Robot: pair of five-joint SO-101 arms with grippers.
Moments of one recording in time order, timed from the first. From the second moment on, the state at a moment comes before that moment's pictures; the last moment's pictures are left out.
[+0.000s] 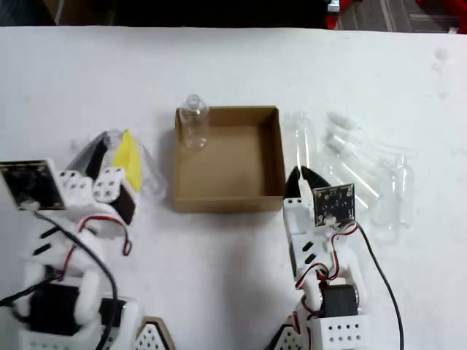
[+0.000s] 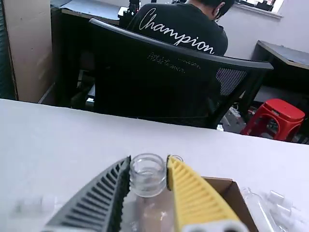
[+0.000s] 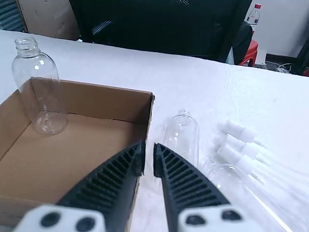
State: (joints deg) left arm -0.3 -82.2 52.4 50.9 14.6; right arm -7.6 -103.2 96.4 31.0 7.4
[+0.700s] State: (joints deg) left arm 17.8 -84.8 85.6 7.7 1.0; right arm -7.6 -103.2 96.4 31.0 7.4
